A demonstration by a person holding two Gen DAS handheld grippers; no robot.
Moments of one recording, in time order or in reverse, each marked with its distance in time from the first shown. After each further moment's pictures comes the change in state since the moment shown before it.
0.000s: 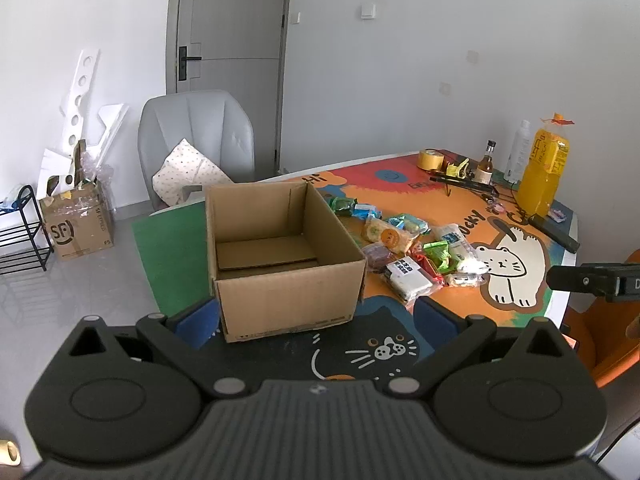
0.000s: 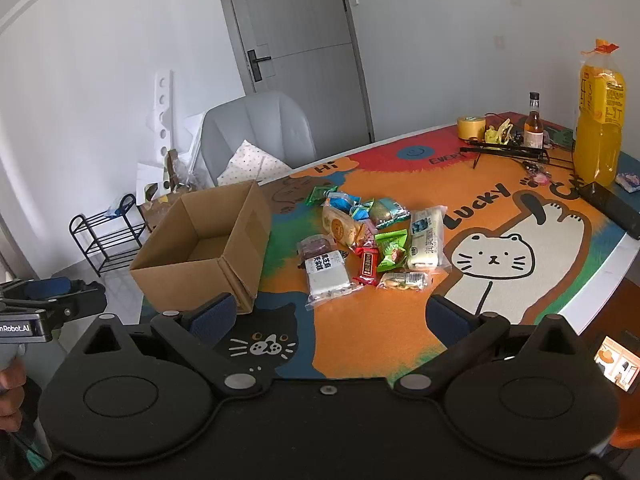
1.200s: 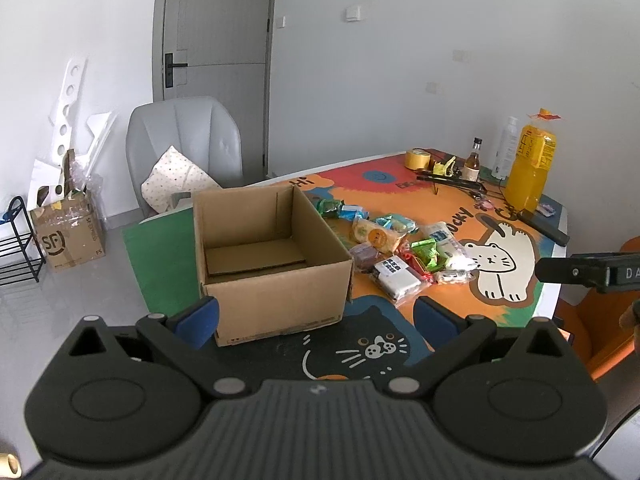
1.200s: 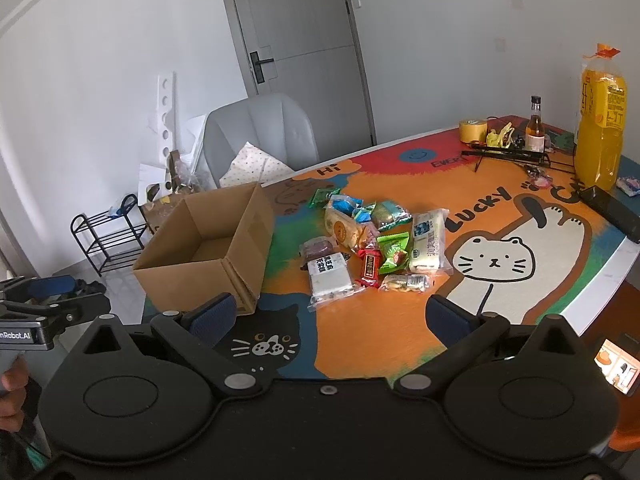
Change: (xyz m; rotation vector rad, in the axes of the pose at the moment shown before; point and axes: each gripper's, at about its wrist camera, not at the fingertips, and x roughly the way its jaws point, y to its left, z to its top) left arm -0.004 -0.004 -0.002 0.026 -0.012 -0.034; right arm -0.002 0.001 0.000 -0.008 -0.007 0.004
